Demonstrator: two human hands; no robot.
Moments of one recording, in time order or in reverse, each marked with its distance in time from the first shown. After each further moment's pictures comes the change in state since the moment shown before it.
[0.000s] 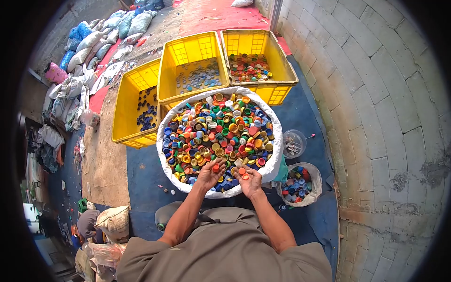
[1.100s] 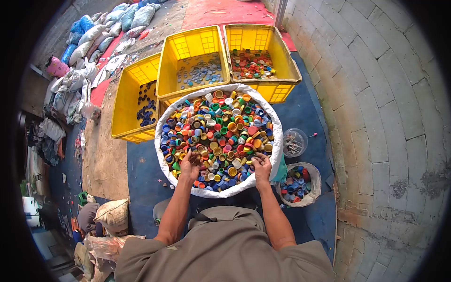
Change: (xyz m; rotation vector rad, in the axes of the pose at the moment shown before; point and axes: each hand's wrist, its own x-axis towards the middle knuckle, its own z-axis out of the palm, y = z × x) left_hand 0.007 0.044 -0.026 0.044 0.393 0.333; right_hand 0.022 -0.051 0.010 -0.762 0.209 -0.448
